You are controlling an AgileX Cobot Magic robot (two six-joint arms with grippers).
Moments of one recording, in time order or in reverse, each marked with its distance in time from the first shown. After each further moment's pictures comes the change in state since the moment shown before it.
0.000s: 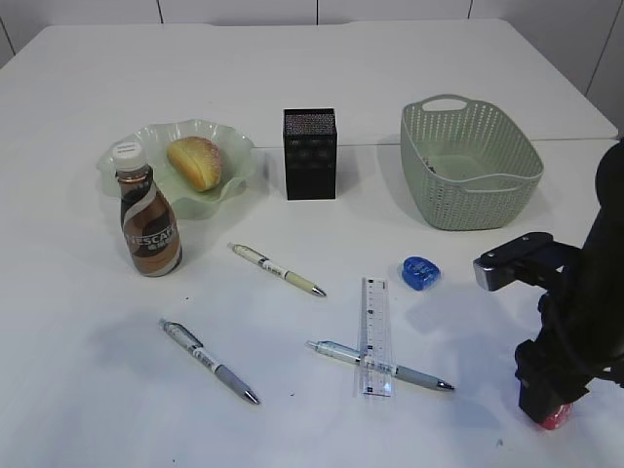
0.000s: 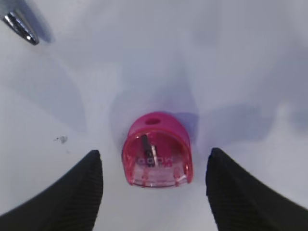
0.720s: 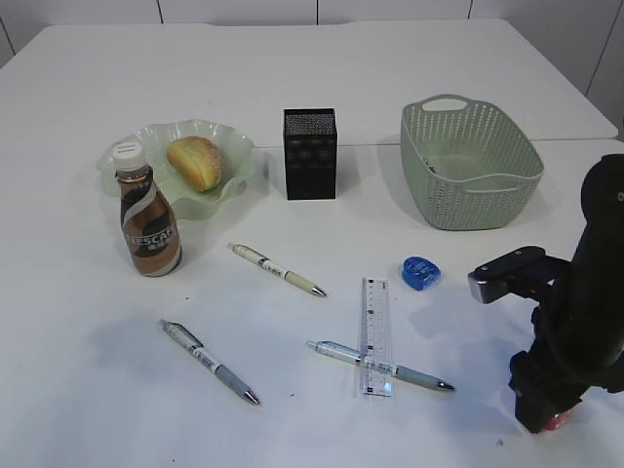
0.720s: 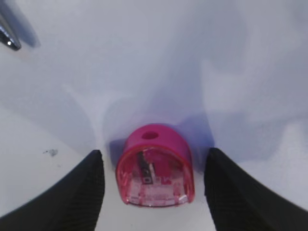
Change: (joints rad) left arm 0.000 0.000 0.000 0.000 0.009 0.000; right arm 0.000 0.061 0.000 0.003 -0.026 -0.001
